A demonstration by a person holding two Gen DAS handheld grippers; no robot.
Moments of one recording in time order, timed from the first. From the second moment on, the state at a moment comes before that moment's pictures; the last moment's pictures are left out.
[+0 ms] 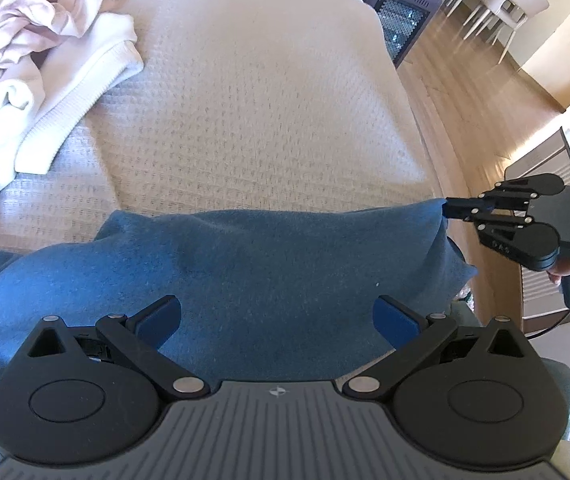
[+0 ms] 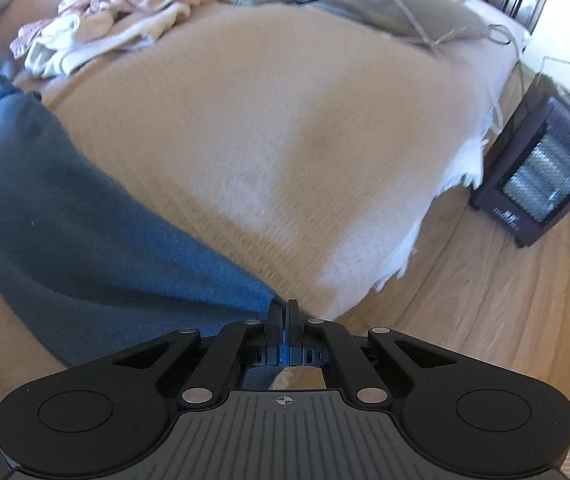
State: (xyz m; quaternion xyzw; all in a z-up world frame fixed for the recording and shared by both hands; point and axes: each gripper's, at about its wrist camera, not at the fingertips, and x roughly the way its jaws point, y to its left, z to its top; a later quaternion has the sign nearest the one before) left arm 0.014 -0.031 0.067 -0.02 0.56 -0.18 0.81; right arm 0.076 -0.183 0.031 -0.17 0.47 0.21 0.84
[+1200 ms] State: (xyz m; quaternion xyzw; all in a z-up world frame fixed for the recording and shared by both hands) left arm -0.006 -0.009 0.038 0.00 0.58 -0.17 0.80; right arm 0.009 -0.118 0.027 -0.04 0.49 0.19 0.85
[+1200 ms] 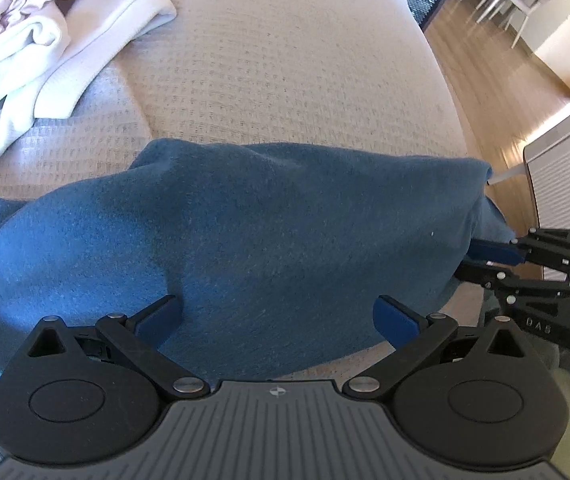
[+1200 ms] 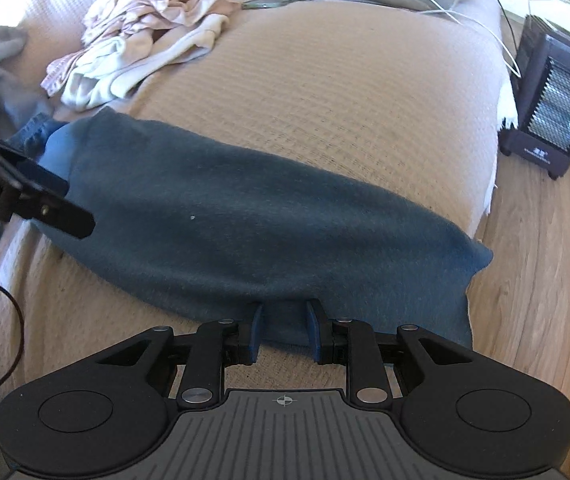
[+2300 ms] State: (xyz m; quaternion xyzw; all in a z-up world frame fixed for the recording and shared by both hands) left arm -0.019 0.003 0.055 -0.03 0.51 -0.19 0.83; right arm 0.005 -0.116 0.025 -0.04 0.49 0.16 0.86
